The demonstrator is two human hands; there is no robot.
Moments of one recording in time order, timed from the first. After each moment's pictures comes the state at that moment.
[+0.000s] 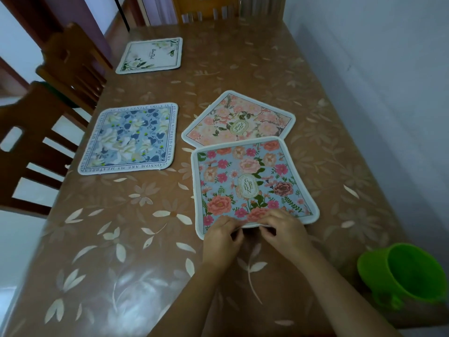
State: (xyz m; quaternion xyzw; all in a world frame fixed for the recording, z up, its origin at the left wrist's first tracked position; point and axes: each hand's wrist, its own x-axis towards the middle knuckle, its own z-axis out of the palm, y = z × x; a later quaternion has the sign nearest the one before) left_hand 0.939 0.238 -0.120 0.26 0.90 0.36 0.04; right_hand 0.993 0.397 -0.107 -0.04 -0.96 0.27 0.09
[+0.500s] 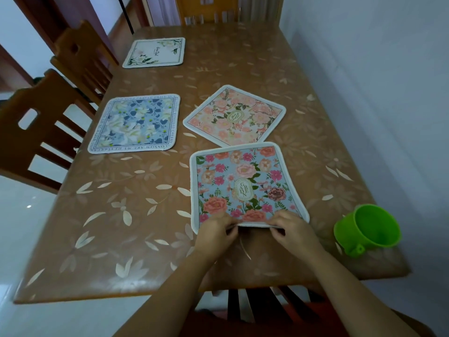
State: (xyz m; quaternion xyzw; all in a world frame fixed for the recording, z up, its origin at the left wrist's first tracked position) left_hand 0.997 0.204 -0.113 0.31 0.89 0.32 0.09; right_hand 1.082 0.397 -0.107 -0.05 -0.96 0.26 0.03
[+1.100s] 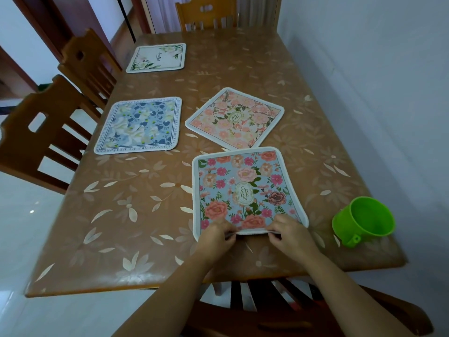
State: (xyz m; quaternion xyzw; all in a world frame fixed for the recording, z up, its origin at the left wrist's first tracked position) left_hand 1.013 0.188 -0.119 0.29 0.89 0.31 0.16; right_hand 1.099 0.380 -0.111 -0.06 -0.97 0.24 0.01
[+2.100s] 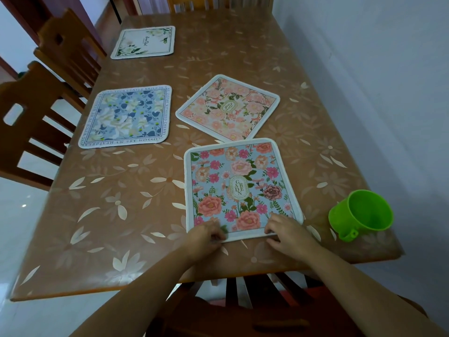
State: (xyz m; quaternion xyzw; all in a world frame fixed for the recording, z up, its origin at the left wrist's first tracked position) left_hand 0.994 0.167 -0.146 0.34 0.87 0.25 0.24; right_hand 1.098 0.399 -0.132 0.00 -0.98 0.19 -0.12
